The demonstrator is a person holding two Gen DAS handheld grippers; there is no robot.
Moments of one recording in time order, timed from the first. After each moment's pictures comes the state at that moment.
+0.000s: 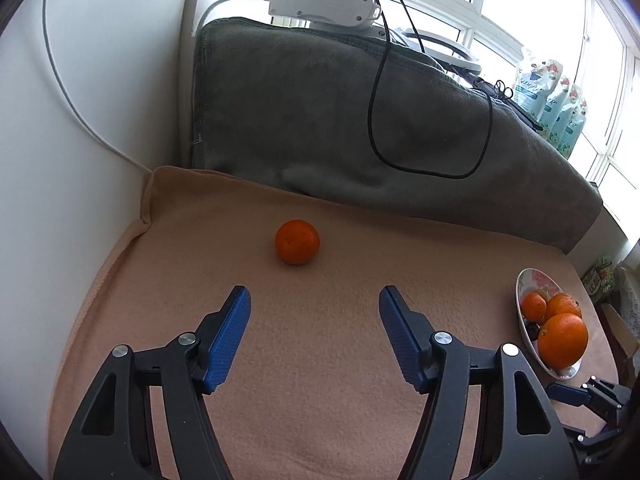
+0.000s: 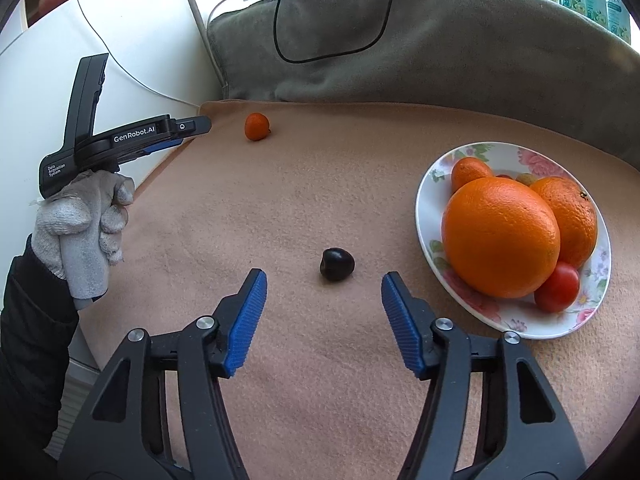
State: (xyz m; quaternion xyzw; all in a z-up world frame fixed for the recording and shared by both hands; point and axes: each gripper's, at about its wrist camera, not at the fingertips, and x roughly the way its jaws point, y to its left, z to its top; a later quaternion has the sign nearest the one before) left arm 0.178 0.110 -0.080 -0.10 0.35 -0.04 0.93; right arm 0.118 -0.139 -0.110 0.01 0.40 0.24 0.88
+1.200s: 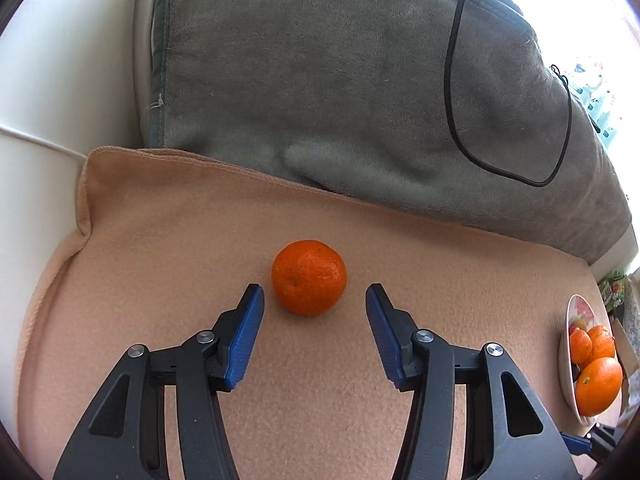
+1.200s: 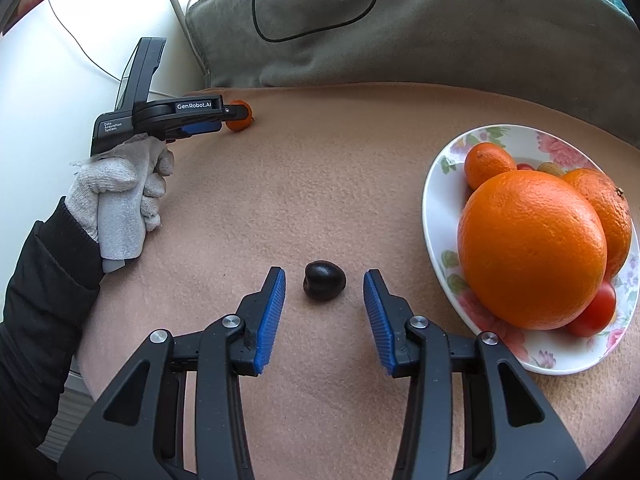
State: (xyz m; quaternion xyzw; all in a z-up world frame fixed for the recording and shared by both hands) left arm 0.265 0.117 -0.126 -0.11 0.40 -0.04 0.91; right arm 0.148 -0.135 -0.132 0.02 0.42 0.24 0.87
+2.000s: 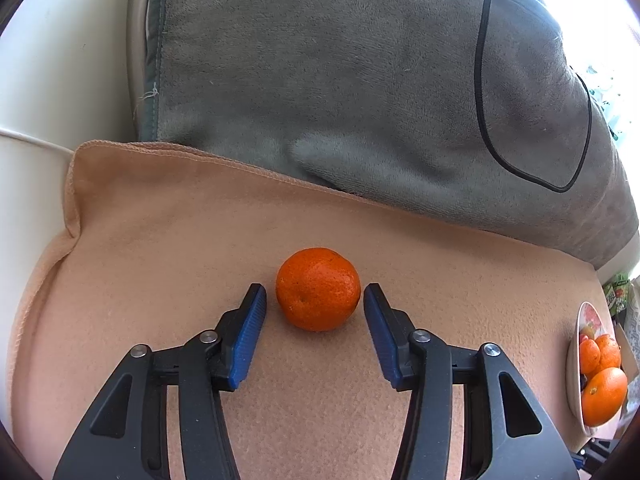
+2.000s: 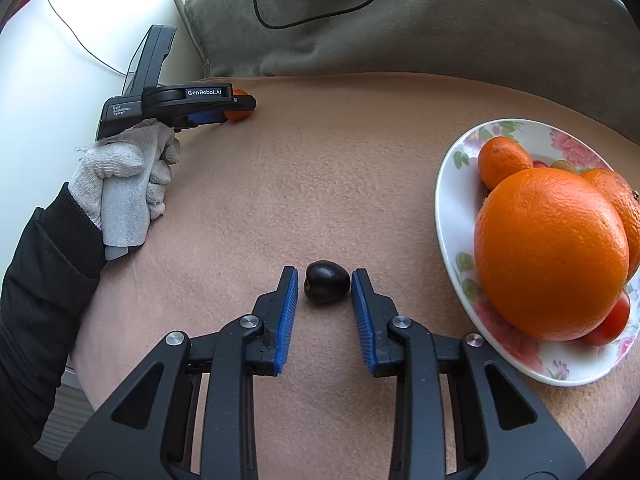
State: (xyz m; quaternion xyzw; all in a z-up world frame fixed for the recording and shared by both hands) left arm 0.301 0.126 -0.150 -0.12 0.41 -0.03 0.90; right arm 0.152 -0.126 -0.138 0.01 0.44 0.24 0.87
